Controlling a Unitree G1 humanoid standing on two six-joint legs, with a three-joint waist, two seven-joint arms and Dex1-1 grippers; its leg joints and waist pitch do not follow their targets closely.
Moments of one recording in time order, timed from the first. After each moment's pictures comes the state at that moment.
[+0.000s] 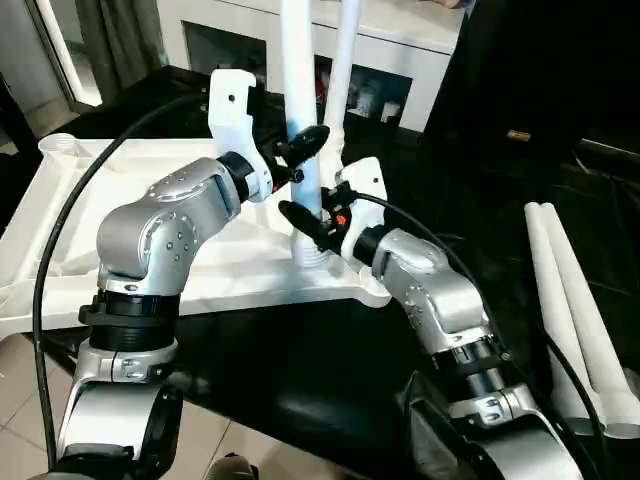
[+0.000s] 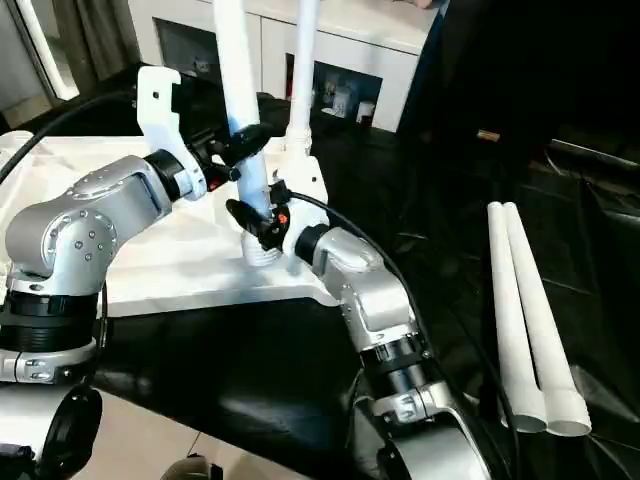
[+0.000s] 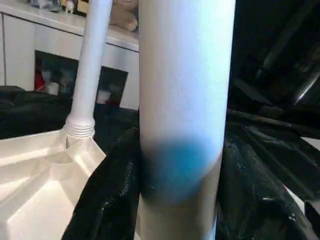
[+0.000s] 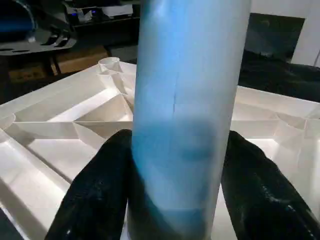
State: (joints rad) left arm -0.76 0.24 0.06 0.03 -0.53 0.78 -0.28; right arm -0.63 0.03 0.12 0.32 0.20 0.35 0.47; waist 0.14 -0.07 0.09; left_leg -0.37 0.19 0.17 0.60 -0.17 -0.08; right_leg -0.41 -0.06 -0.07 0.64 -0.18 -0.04
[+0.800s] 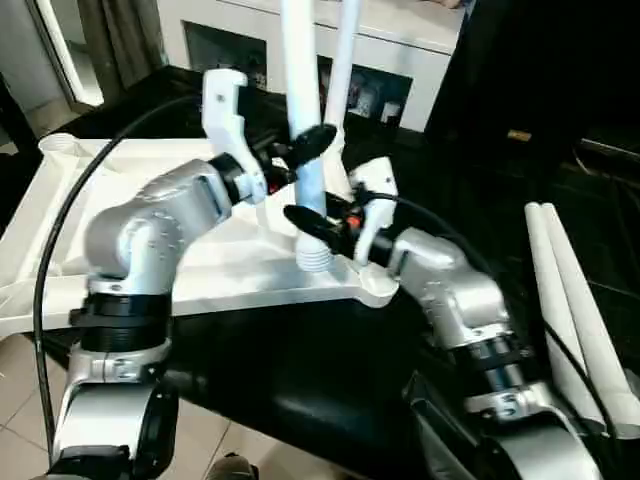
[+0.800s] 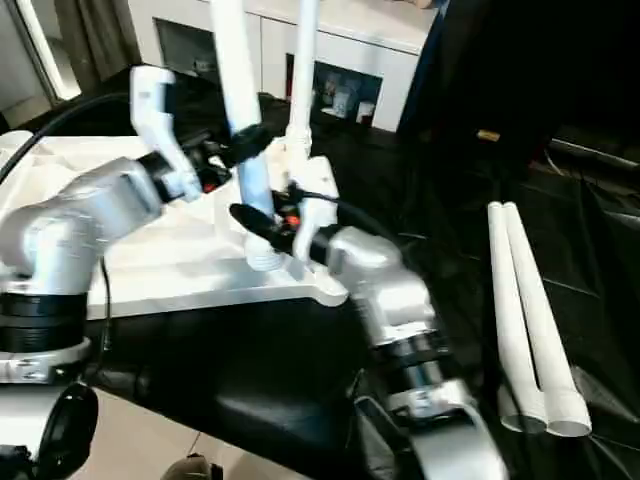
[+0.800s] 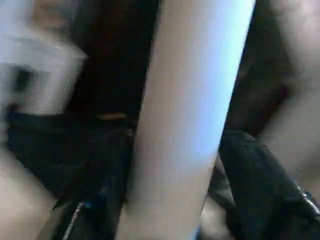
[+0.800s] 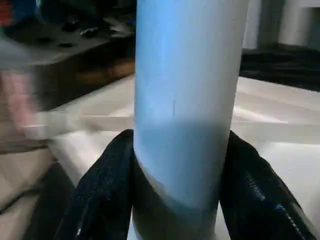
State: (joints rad) left arm -0.73 0.26 0.21 0.06 -0.84 0.89 -0.62; right arm -0.57 -0.12 0.11 0.20 0.41 0.47 0.83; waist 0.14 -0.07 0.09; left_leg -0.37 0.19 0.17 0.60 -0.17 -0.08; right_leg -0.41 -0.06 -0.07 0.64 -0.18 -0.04
